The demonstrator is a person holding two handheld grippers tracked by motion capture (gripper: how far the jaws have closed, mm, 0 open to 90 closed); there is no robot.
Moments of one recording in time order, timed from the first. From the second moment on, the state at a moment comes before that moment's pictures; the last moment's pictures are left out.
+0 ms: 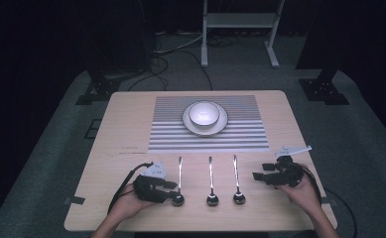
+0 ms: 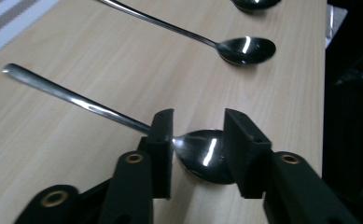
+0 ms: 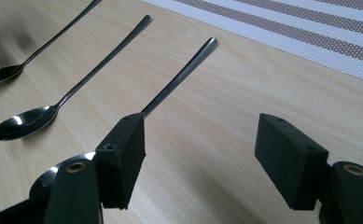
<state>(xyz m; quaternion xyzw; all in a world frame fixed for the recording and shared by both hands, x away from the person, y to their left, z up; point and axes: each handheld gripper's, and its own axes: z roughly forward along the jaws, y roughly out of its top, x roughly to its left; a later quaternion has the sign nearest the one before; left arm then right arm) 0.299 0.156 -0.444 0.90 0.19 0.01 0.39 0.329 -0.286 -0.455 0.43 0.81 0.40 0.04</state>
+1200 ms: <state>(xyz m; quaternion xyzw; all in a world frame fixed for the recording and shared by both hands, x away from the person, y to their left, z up) 0.286 0.134 -0.462 0.93 0.13 0.03 0.34 0.360 -0.189 -0.414 0.33 0.84 0.42 -0.01</state>
